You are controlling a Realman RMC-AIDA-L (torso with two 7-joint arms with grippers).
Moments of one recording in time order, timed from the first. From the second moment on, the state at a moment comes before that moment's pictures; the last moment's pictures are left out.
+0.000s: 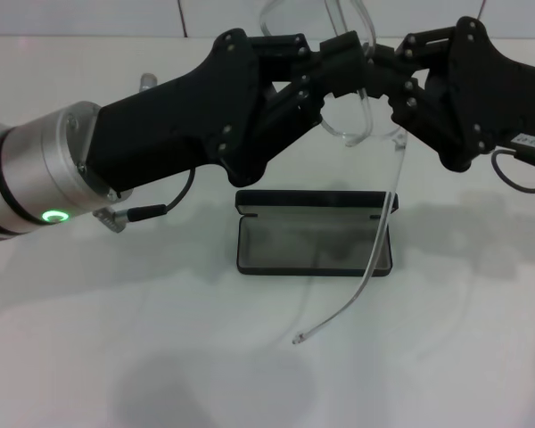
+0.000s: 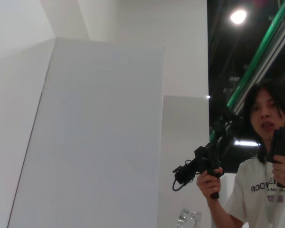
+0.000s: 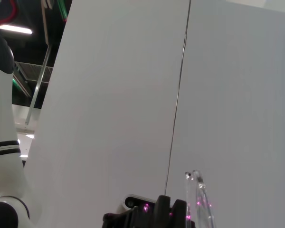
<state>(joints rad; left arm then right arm) -0.48 -2.10 1.36 0.67 0.97 1.79 -1.23 0.76 2.02 -0.72 -0.32 -1.55 -1.96 0.84</state>
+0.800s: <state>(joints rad) -0.43 -2.06 1.27 0.65 1.00 1.92 -1.22 0.60 1.97 -0.71 -0.34 -1.14 -2.14 0.92</state>
